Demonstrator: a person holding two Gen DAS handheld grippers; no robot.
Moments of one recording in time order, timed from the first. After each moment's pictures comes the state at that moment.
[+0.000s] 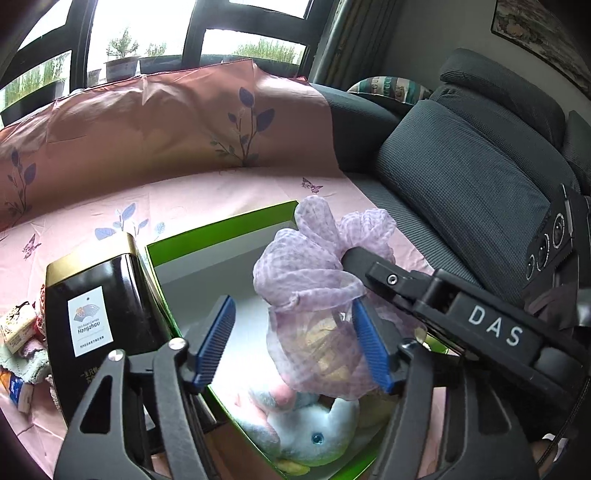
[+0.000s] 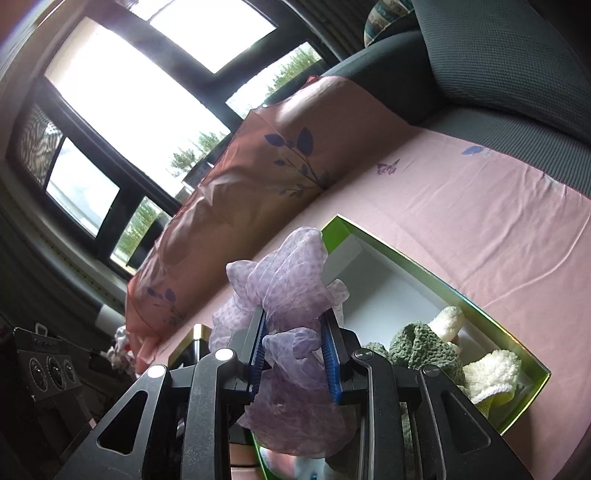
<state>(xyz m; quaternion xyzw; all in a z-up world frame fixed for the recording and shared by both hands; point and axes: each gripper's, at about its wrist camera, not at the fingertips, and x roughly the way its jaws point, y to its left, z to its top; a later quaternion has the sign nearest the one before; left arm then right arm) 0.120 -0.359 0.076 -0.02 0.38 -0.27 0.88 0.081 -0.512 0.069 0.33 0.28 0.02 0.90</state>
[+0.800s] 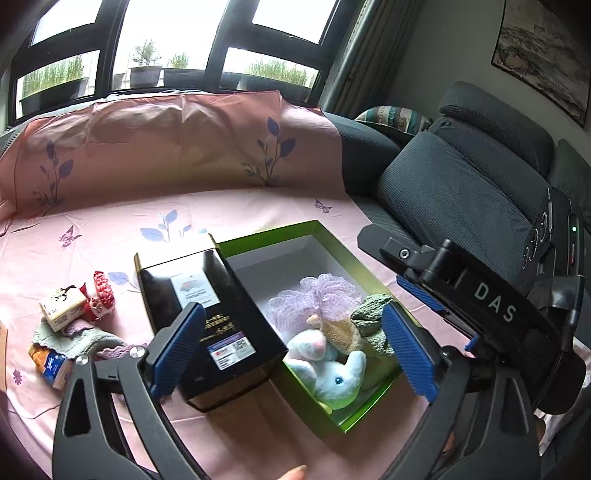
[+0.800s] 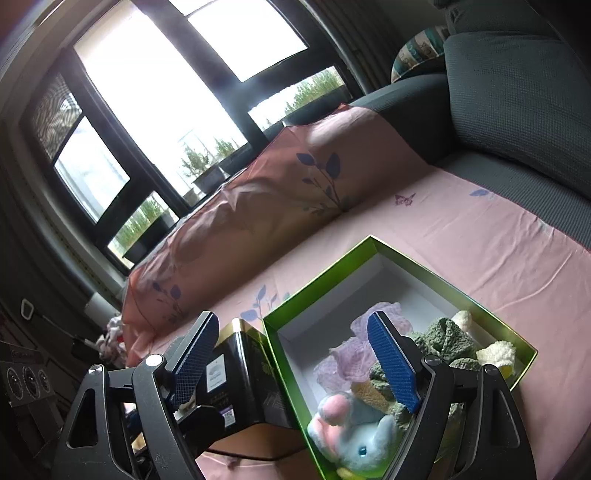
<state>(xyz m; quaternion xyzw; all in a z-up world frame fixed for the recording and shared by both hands) 0.079 -0.273 0.121 -0.06 0.36 -0.27 0.89 0.054 -0.448 0.118 0.25 0.25 -0.01 0.94</state>
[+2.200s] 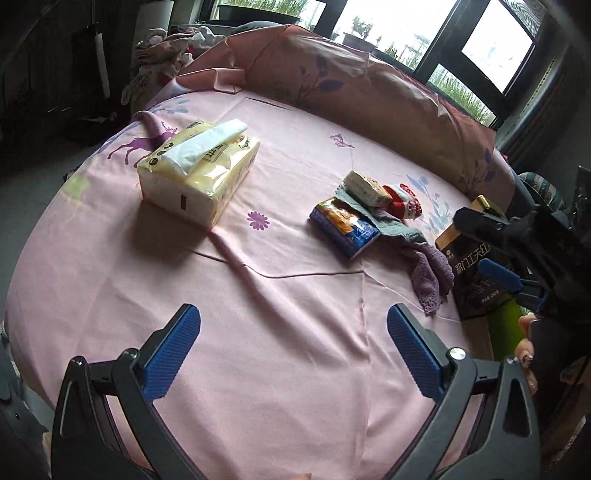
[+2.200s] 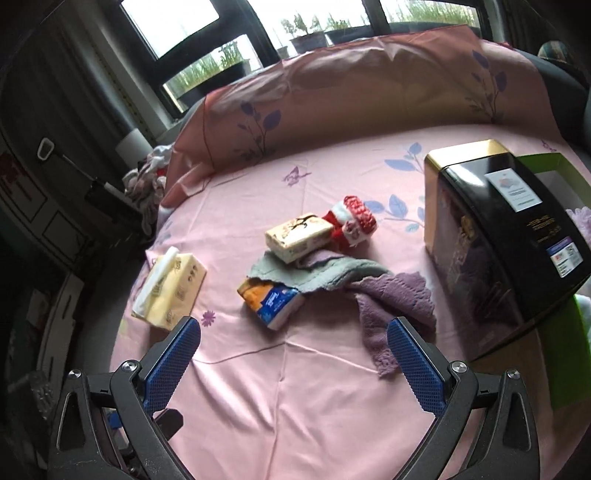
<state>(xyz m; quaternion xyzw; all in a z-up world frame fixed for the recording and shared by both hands) -0.005 0.033 0.021 -0.18 0.42 0.00 0.89 0.088 -0.174 0.035 0.10 0.44 0.14 0.88</state>
